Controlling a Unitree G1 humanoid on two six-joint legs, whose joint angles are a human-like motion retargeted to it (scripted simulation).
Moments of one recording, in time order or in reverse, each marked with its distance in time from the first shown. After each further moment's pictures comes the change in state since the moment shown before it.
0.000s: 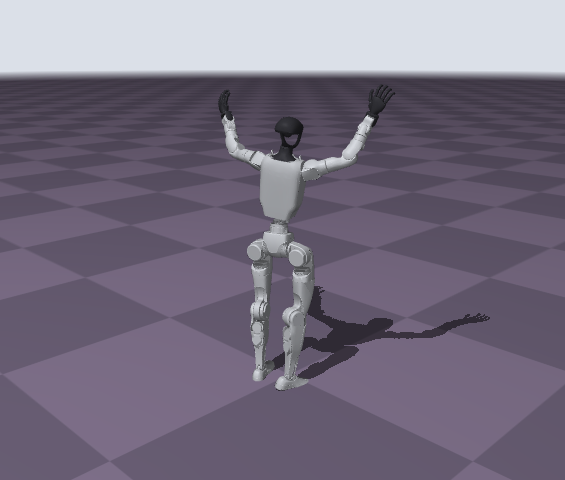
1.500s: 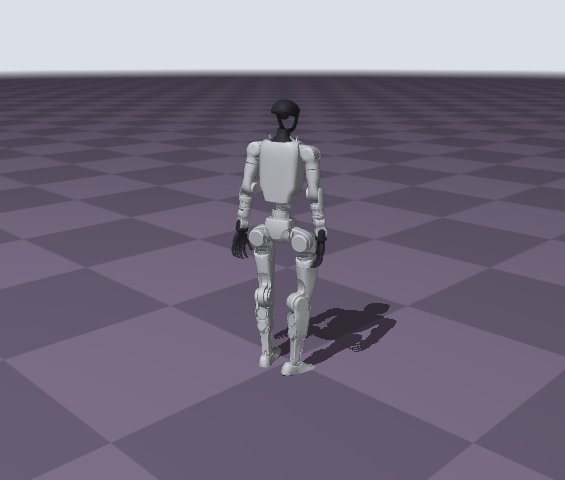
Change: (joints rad) left arm 1.124 -1.209 -0.370 0.640 0.819 0.068 -0.168; right arm 2.063 1.362 -0.977 0.827 -0.626 -0.152 0.649; waist -0.110 -0.119 0.205; left_leg 0.049 -0.041 -0.022 -0.003 0.046 0.010; right_leg 0.054 -0.030 -0.033 0.001 0.018 -0.053
